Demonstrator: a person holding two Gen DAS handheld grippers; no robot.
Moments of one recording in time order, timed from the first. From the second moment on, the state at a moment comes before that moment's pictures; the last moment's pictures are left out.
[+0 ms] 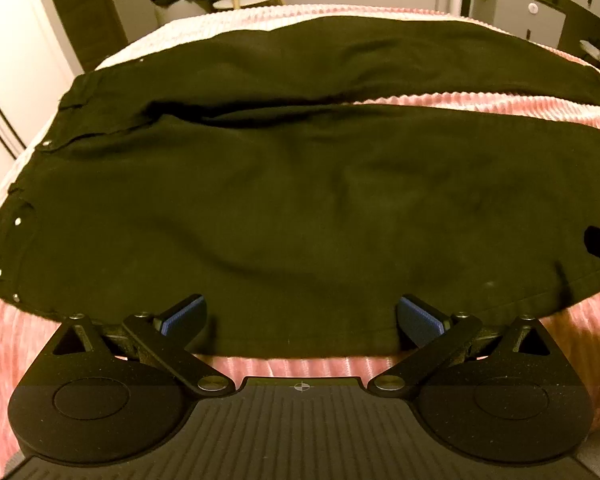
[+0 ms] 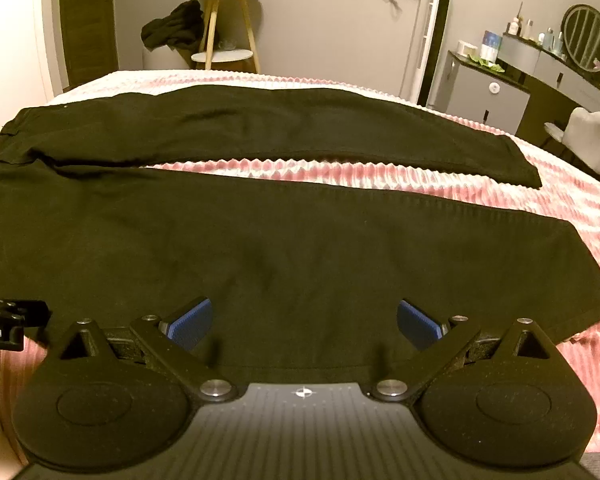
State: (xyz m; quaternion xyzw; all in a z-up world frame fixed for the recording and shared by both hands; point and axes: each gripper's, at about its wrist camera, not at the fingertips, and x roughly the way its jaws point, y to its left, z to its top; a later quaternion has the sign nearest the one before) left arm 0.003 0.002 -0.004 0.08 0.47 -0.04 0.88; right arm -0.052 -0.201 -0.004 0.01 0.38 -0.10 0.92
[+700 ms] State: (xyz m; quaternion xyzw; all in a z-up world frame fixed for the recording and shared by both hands) left arm 0.005 0.002 -0.007 0.08 0.48 -0.04 0.87; right arm -0.050 -0.202 -0.008 0.01 0.38 -0.10 0.92
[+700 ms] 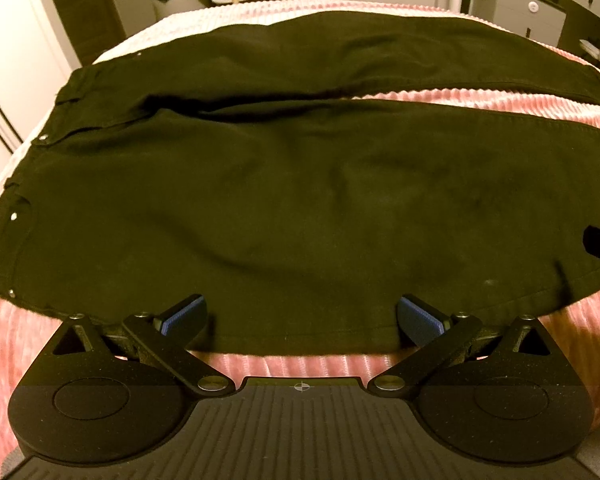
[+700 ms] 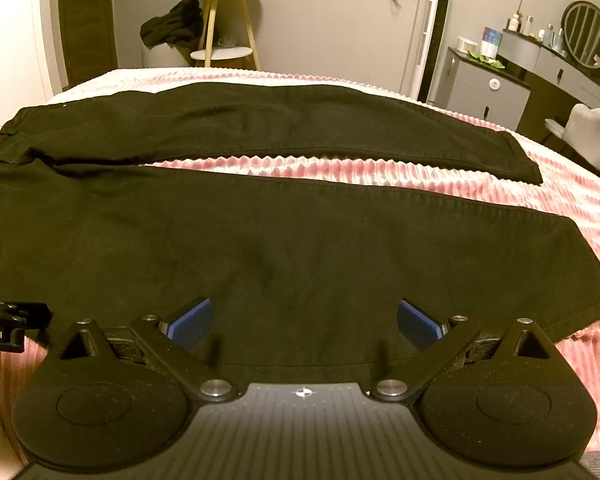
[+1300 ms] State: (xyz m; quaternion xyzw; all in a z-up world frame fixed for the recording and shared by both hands) left arm 0.005 0.003 -0.008 0.08 0.48 -0.04 0.87; right arm -0.048 -0.202 -0.009 0.01 0.39 -0.10 0.92
